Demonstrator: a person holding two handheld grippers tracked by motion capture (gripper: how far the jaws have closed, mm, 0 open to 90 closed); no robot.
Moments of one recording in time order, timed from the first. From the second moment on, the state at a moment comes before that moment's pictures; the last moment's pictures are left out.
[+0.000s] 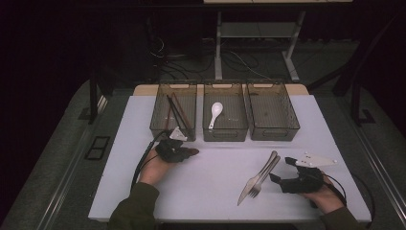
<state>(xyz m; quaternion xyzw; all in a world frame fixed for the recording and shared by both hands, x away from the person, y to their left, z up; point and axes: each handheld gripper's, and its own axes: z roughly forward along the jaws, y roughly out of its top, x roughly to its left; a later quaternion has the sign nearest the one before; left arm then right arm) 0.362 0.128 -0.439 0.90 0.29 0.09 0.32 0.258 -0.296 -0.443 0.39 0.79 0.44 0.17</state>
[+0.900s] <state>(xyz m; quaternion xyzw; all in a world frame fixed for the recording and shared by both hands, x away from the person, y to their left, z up) 0.357 0.131 -0.425 0.88 0.31 0.08 0.34 0.258 -0.297 -0.443 0.39 0.79 0.44 0.17</state>
